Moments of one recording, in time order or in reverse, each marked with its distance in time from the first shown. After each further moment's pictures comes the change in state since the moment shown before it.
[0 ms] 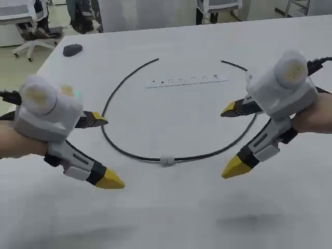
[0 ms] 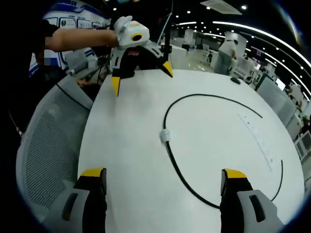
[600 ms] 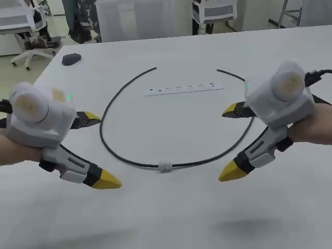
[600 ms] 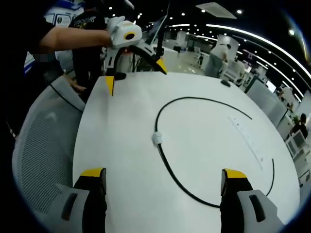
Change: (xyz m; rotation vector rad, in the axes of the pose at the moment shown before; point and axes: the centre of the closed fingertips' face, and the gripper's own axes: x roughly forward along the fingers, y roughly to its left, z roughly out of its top) left arm -0.001 -0.004 -0.011 -0.040 0.033 0.002; right arm -0.005 -0.015 0.004 0.007 -0.023 -0.081
